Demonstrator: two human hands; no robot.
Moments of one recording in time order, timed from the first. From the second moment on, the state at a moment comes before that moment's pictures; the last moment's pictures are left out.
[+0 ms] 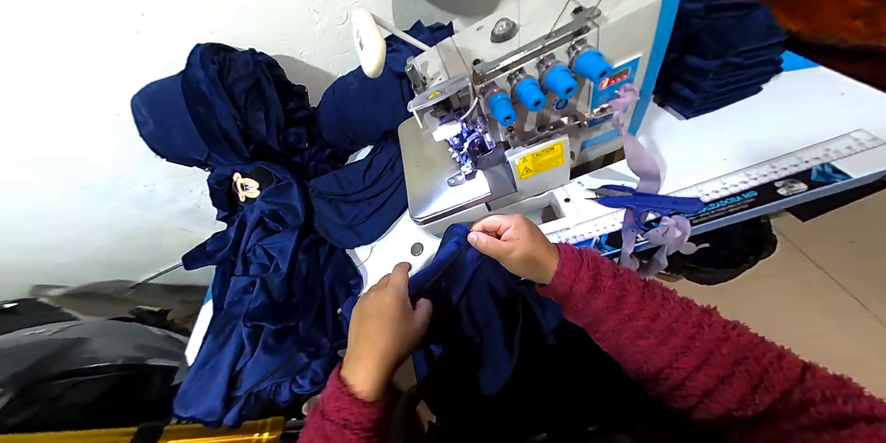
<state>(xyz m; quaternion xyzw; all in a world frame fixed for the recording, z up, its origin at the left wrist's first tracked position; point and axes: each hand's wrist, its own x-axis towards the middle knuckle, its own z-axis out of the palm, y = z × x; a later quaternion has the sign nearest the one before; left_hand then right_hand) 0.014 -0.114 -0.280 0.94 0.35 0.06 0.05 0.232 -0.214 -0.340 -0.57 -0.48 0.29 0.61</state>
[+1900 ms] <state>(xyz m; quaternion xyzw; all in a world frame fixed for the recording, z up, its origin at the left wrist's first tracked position) 0.016 -0.147 -0.280 0.74 0.28 0.16 0.59 0.195 -0.256 -0.332 -0.49 -0.73 -0.02 0.47</state>
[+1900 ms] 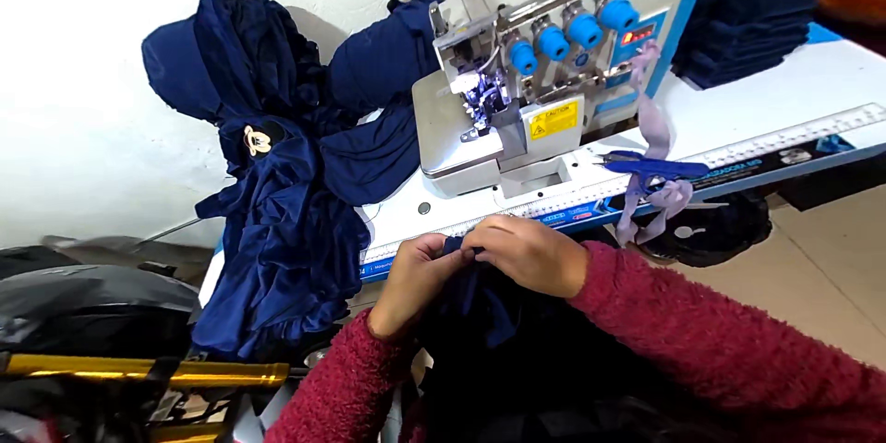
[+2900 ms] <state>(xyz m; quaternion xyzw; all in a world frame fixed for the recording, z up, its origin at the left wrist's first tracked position) -0.035 -0.185 -0.276 0.91 0.13 0.23 0.32 0.148 -0.314 -0.307 -0.60 -0.66 0.05 0.45</state>
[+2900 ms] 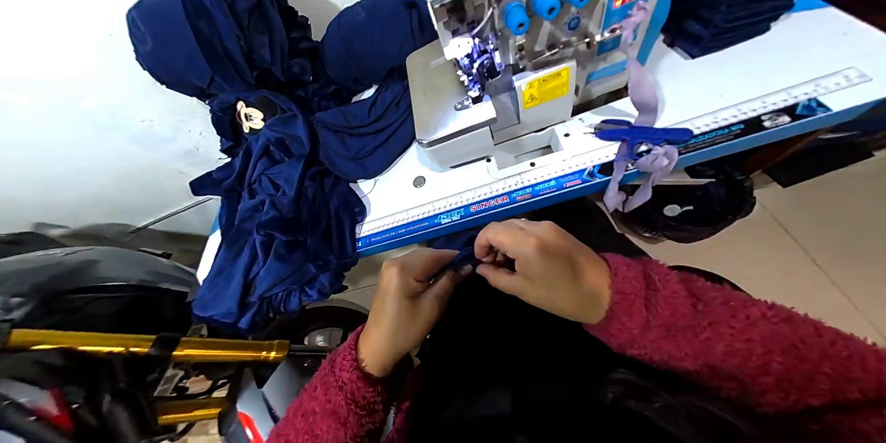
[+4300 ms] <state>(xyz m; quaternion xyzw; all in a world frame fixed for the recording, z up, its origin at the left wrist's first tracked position) -0.051 -0.182 -0.288 0.91 0.03 0.28 0.32 0.146 -0.321 -0.333 -0.57 -0.61 0.16 0.52</state>
